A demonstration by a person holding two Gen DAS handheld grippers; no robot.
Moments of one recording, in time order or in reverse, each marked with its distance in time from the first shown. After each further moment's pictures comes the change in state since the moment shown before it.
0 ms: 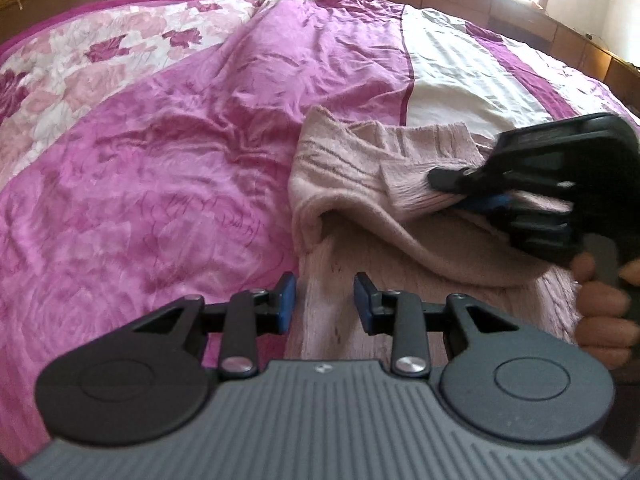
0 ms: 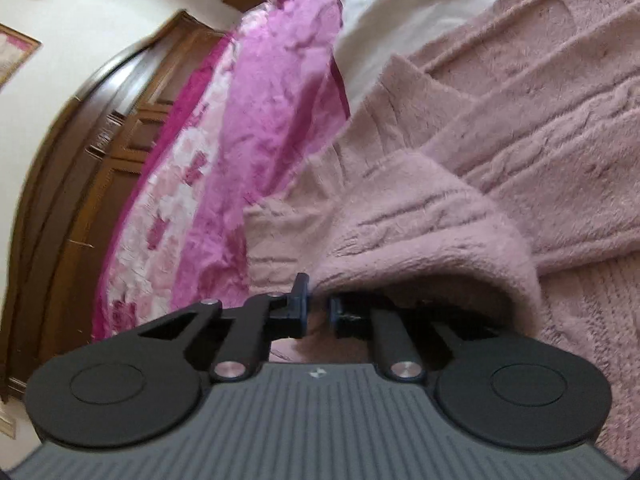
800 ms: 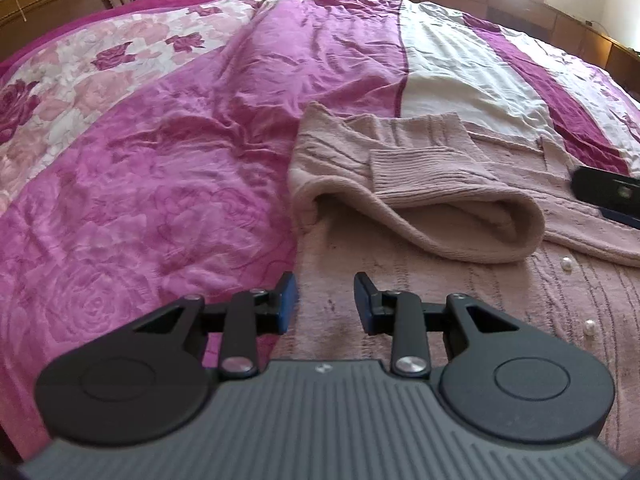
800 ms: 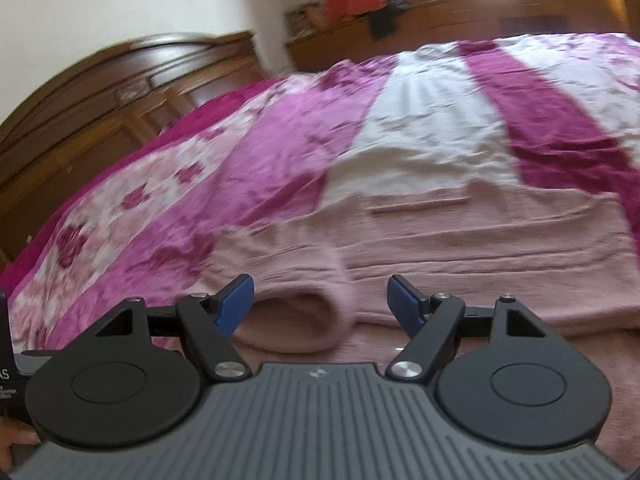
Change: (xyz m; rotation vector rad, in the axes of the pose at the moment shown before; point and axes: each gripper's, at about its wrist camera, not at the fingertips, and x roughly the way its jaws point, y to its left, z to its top) left arm -0.024 -0.007 -0.012 0.024 0.018 0.029; right arm -0.136 0.029 -0.033 -0.548 -0.154 -0.186
